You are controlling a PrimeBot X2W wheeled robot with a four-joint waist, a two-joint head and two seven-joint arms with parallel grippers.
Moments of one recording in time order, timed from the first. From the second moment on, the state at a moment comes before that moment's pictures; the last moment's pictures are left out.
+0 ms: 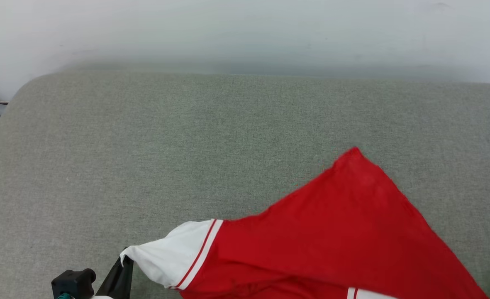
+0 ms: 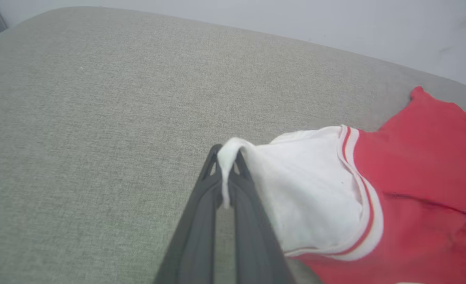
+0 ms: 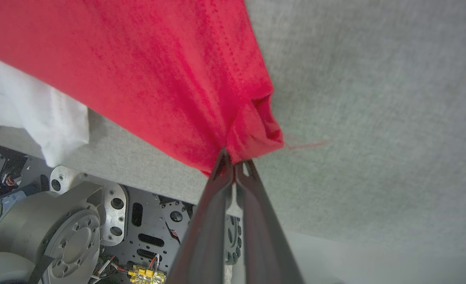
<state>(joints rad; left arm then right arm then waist) 0.12 0.36 -0.25 0.10 -0.56 0.07 -0.19 0.08 -0.78 0.19 0.15 0.82 0.13 0.79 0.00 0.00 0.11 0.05</state>
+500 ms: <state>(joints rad) 0.12 0.38 -0.27 0.08 -0.57 0.07 -0.18 0.11 -0.67 -0.03 -0.01 0.78 0.13 0.64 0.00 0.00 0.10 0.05</state>
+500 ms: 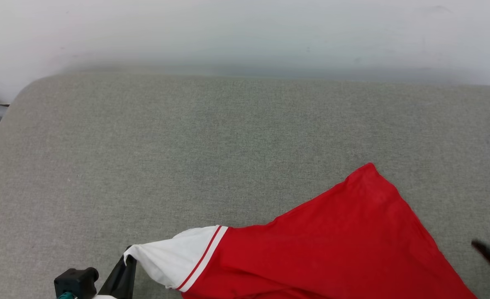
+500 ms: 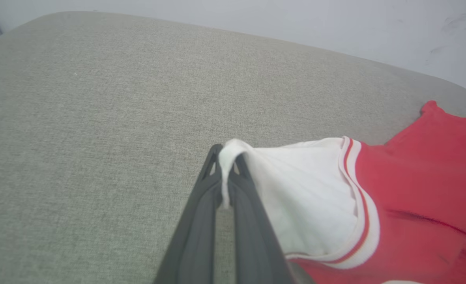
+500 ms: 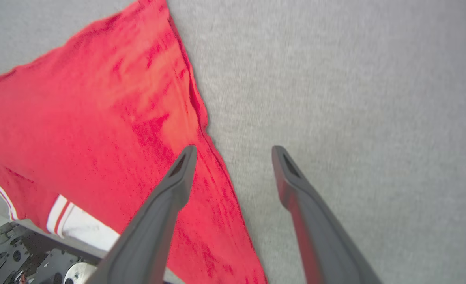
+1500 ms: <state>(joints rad) -0.07 0.32 -0.35 0.07 -0.53 0.03 -0.21 -0.70 -0.67 0.58 0.34 0.62 0.13 0.98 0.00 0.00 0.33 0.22</state>
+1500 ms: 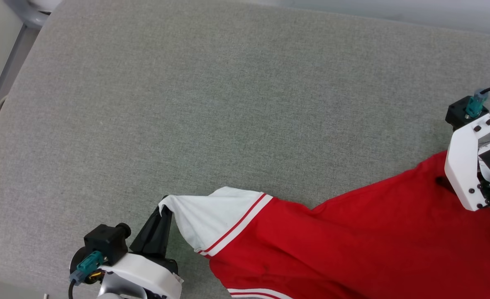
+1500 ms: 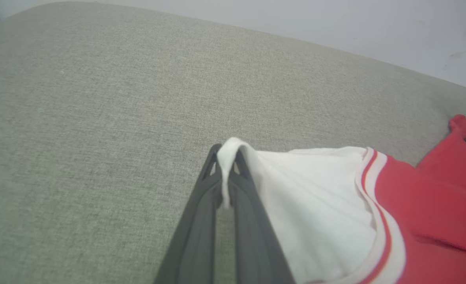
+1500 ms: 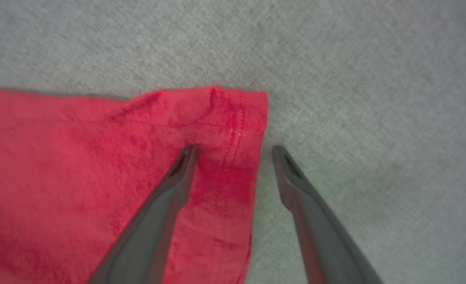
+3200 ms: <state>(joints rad) -0.59 0.52 -0.24 -0.18 -0.50 0.02 -0.03 -0.72 -0.59 0.27 0.15 0.67 0.13 0.25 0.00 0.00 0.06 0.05</state>
